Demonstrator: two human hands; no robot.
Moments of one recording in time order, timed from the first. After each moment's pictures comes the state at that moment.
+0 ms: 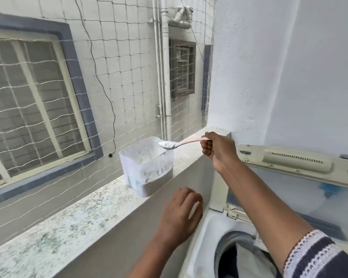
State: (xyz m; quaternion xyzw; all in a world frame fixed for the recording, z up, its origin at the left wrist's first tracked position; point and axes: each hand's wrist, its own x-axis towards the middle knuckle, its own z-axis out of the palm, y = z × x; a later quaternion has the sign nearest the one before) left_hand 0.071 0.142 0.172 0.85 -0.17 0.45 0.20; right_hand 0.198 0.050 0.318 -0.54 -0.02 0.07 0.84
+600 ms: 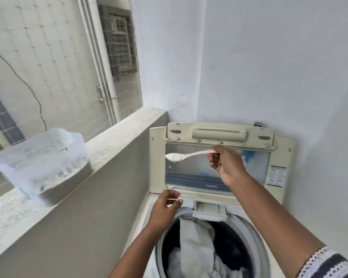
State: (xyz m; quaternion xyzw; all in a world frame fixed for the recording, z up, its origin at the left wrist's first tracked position) left_hand 0.162 0.010 0.093 0.78 0.06 0.03 0.63; right_hand 0.235 -0.170 0.231 -0.58 0.13 0.00 0.81
